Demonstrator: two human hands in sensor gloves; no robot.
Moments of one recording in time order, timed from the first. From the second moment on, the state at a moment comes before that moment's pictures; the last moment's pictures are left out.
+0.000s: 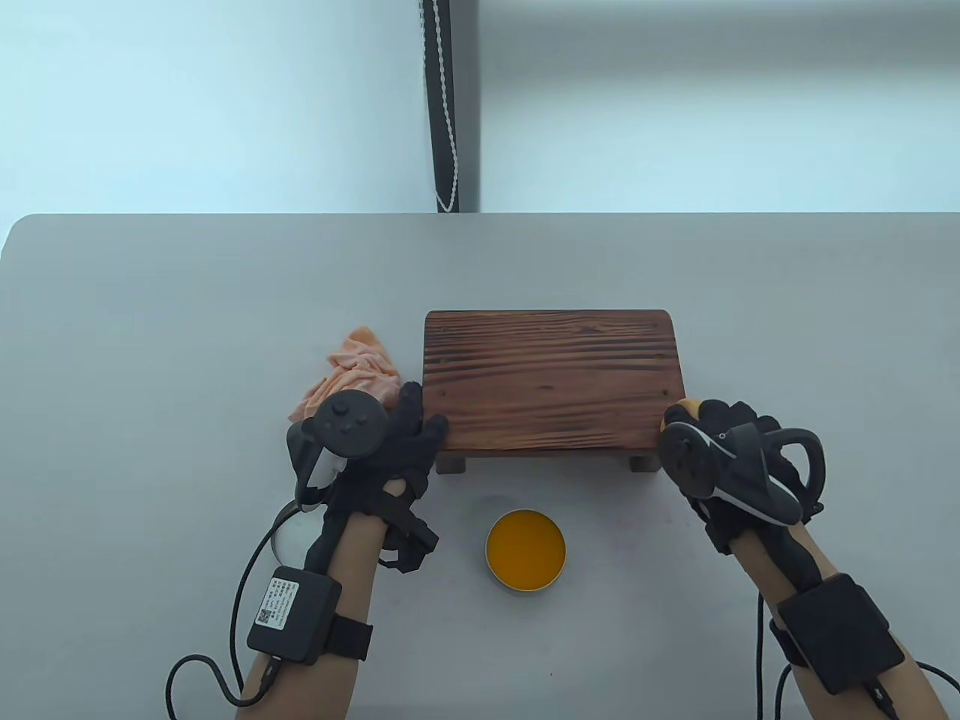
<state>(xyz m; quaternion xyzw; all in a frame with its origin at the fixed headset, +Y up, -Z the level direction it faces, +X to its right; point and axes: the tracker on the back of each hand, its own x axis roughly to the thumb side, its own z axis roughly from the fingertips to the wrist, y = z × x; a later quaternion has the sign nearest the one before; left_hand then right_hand) -0.162 -0.702 -0.255 -0.12 -0.03 0.39 0.91 0.207 -0.627 -0.227 -0.06 0.04 -1.00 0.07</state>
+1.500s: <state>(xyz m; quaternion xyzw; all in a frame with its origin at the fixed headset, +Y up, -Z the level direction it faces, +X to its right) -0.193 -0.687 -0.202 0.00 -0.13 0.25 0.96 0.355 -0.735 -0.201 0.08 -0.06 -0.99 -0.10</state>
